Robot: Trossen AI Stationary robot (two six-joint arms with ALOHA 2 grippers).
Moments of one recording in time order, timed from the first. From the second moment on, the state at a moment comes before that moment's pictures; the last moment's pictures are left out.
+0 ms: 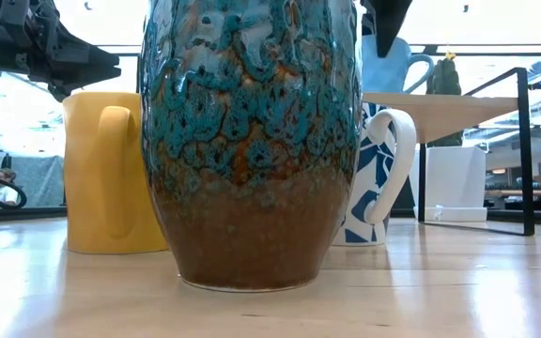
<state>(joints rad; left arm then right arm) -0.41 0.10 0.13 0.00 -0.81 -0.15 -0.04 1.71 1.86 -1.57 0.01 0.16</state>
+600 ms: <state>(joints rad) -0.41 0.10 0.13 0.00 -0.81 -0.15 -0.03 1.73 1.86 -1.57 0.01 0.15</state>
